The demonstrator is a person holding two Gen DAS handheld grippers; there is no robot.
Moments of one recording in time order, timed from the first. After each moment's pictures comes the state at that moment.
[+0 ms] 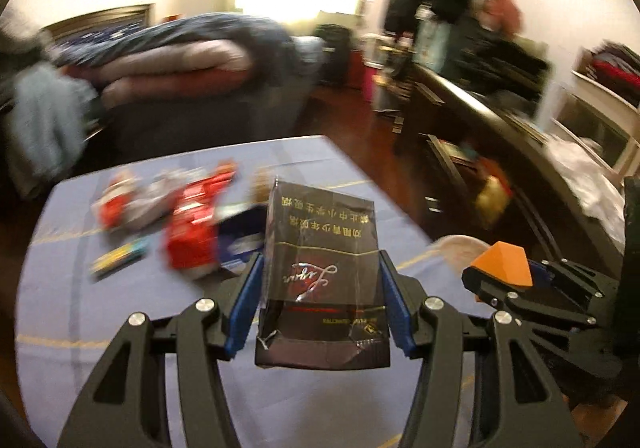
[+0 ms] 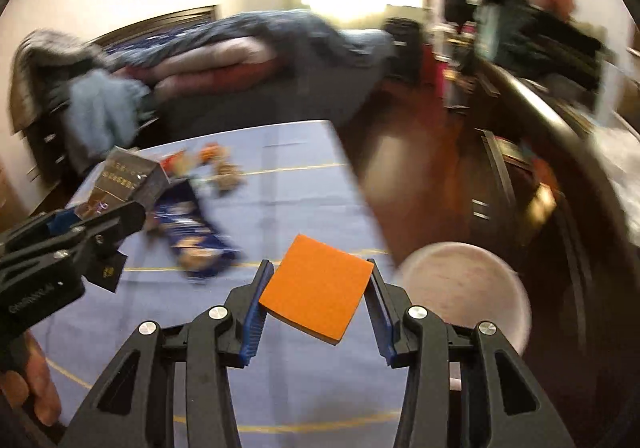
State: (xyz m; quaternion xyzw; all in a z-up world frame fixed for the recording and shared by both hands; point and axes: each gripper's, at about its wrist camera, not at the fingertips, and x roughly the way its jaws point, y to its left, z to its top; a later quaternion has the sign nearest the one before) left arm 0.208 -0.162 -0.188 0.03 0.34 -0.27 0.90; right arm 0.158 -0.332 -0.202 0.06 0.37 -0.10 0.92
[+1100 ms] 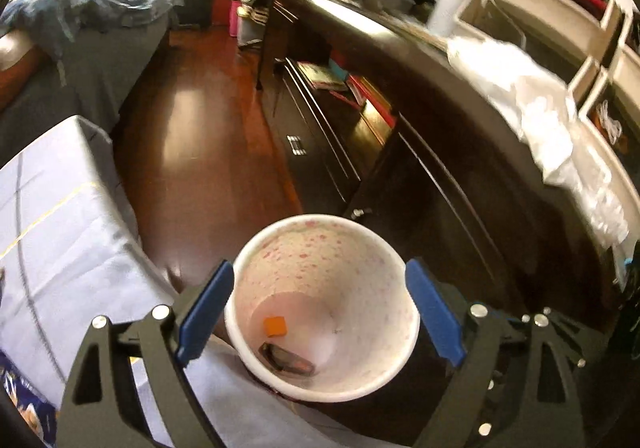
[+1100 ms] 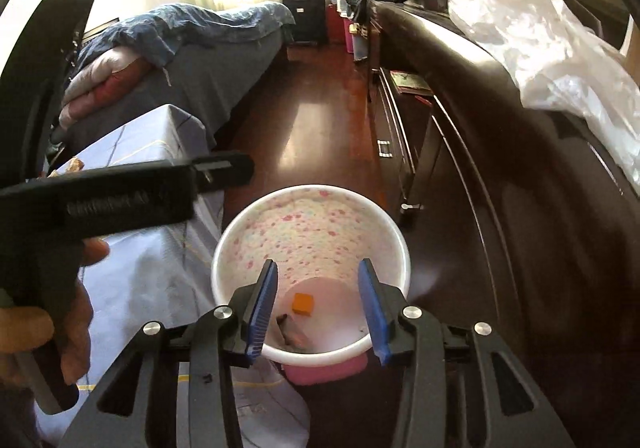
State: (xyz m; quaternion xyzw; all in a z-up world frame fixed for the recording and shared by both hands) left arm 0.236 -0.411 -0.253 0.07 0.42 -0.45 0.78; right arm 0.106 -0.481 -0.250 0.13 0.40 -0.21 0.88
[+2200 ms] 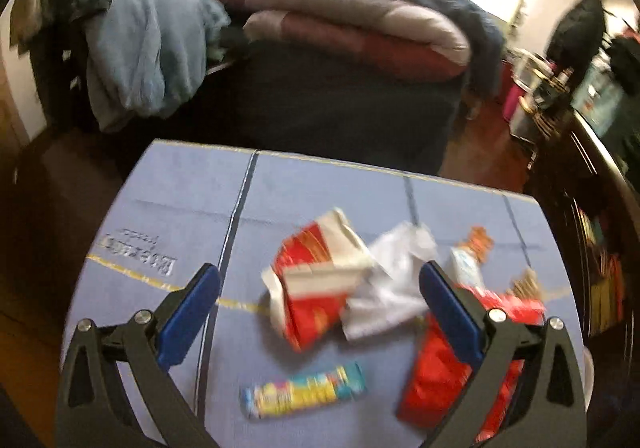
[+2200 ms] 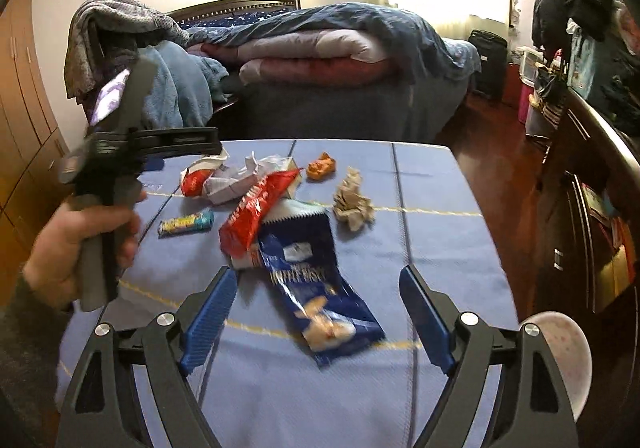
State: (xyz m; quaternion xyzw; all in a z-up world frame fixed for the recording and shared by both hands) left arm 0.450 -0.007 -0.238 -0.07 0.43 -0.03 0.90; right arm 0.259 -0.233 -0.205 0.03 0.37 0.06 0.93
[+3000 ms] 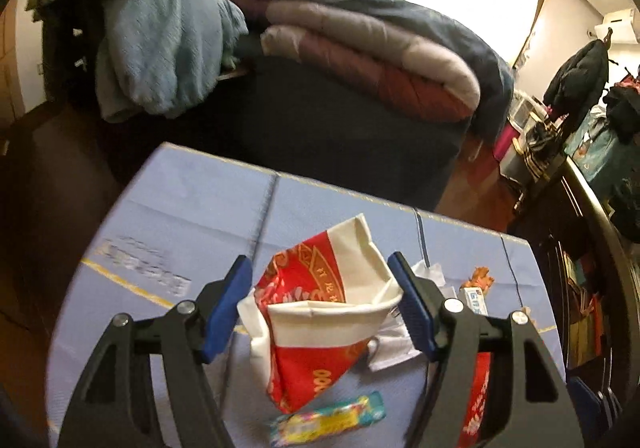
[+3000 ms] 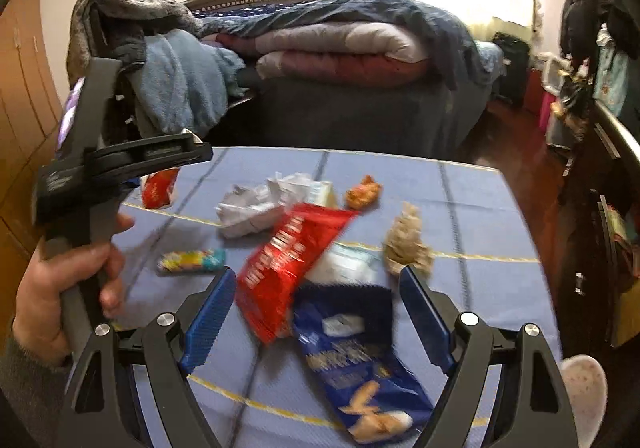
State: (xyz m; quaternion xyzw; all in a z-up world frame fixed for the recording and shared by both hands) left arm 0.442 0.028 -0.235 -0.13 0.38 -0.03 0.91; right arm 0.332 -0.190 -0.215 0.02 0.38 0.10 0.92
